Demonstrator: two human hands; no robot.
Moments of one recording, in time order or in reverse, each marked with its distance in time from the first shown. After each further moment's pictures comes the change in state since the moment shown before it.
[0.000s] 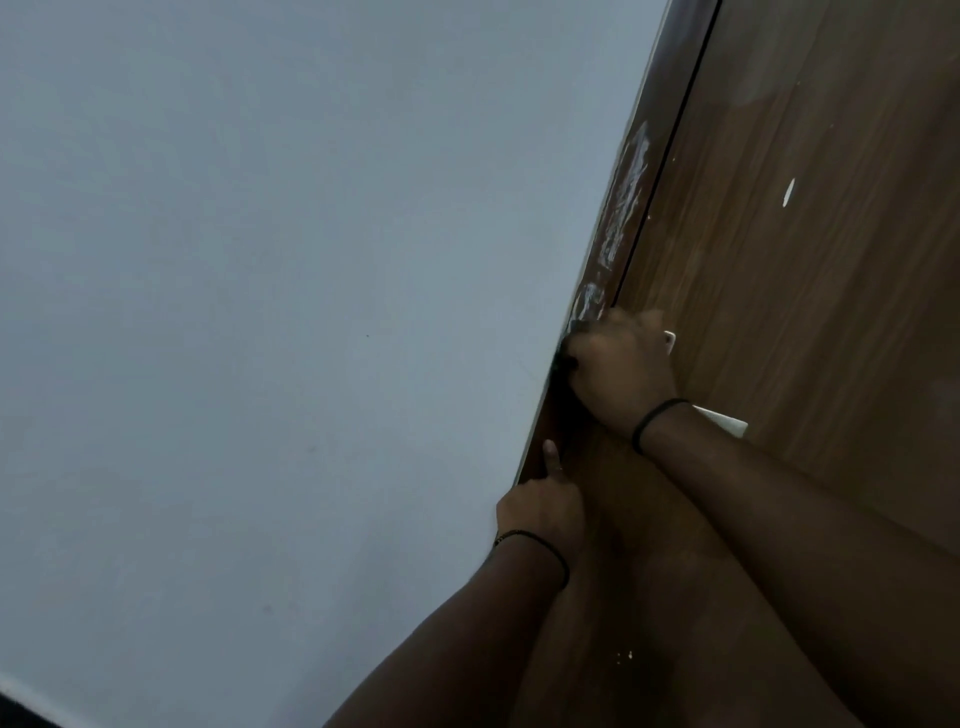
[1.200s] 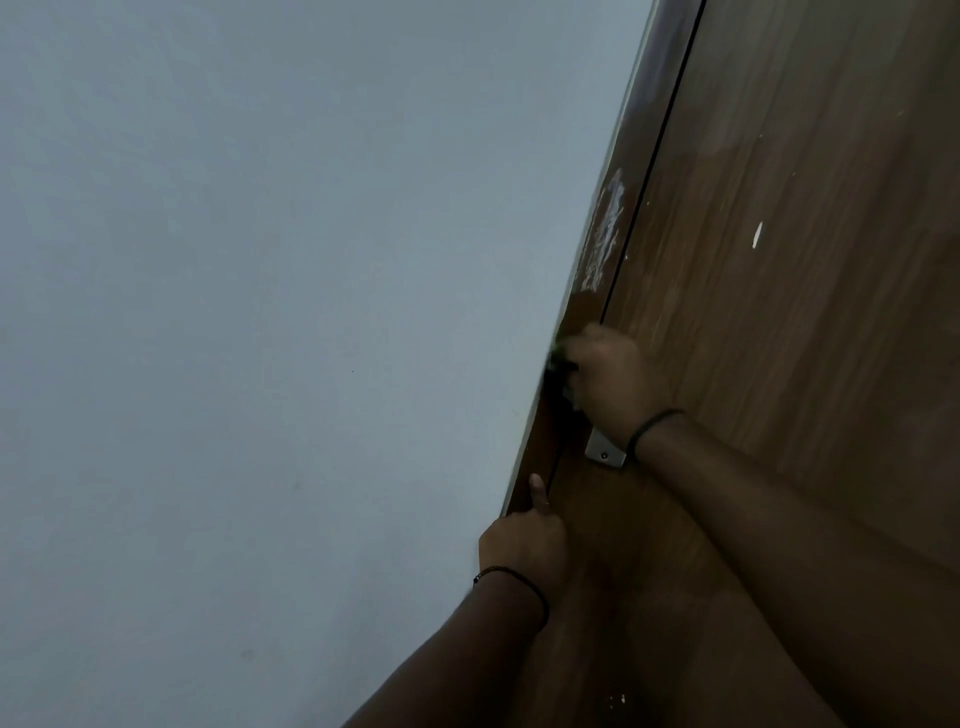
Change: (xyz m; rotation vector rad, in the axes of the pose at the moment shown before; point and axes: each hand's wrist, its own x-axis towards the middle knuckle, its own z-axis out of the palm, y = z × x) left_hand 0.009 -0.005 0.006 0.037 -0.024 0.040; right_hand 0.014 0.020 -0.005 0.394 -0.026 0.015
